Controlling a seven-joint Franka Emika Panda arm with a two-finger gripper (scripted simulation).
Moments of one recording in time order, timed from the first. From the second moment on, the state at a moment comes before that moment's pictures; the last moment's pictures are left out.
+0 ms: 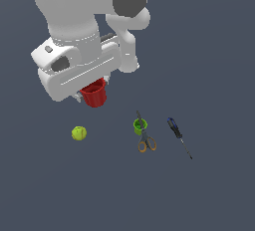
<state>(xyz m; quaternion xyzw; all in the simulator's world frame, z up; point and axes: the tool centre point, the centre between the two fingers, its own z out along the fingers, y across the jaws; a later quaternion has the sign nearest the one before) 0.041 -0.099 0.340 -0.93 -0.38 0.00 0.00</state>
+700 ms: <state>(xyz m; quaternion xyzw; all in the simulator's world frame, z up) 0.082 -0.159 0.398 -0.93 -0.38 0.00 0.00</state>
